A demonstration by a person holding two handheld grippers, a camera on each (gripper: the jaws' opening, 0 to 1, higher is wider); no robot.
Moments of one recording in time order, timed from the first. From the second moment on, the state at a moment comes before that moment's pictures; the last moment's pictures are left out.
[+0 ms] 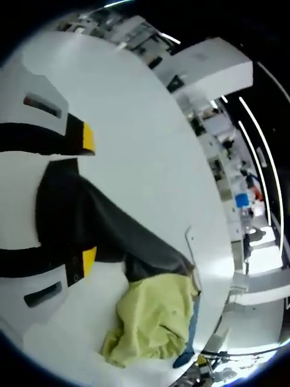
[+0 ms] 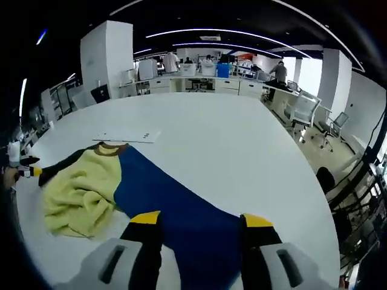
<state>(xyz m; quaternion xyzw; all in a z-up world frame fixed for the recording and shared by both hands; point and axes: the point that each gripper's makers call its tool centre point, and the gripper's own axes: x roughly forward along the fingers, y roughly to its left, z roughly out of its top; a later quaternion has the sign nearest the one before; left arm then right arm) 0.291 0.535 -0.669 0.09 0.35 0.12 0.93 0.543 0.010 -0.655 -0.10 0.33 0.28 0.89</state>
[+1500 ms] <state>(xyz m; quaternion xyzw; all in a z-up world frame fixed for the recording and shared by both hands) 0.292 0.339 -0.695 0.00 0.27 -0.07 0.96 0.411 0.130 -0.711 -0.13 0.31 0.47 0.81</state>
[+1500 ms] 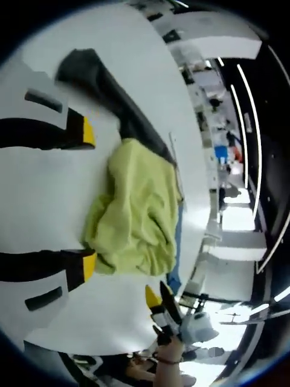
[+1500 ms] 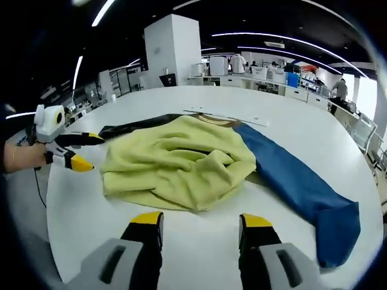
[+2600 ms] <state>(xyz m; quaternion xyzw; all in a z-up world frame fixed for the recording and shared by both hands) 0.314 0.296 -0.717 0.04 0.29 -0.11 0.95 0.419 0.153 -0.719 -0.19 0.26 0.47 0.82</state>
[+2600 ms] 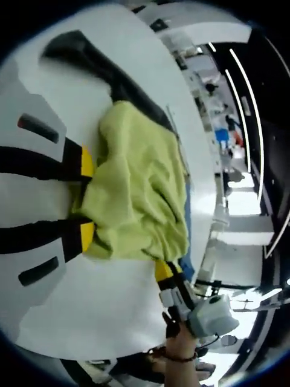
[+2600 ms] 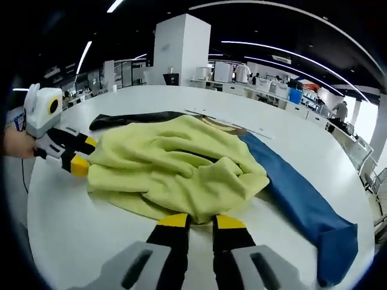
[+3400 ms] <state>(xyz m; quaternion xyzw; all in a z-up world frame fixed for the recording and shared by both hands) 0.306 0.307 -0.670 0.05 0.26 -0.13 0.96 0.413 0.153 -0.671 -0.21 0.22 0.50 0.81</state>
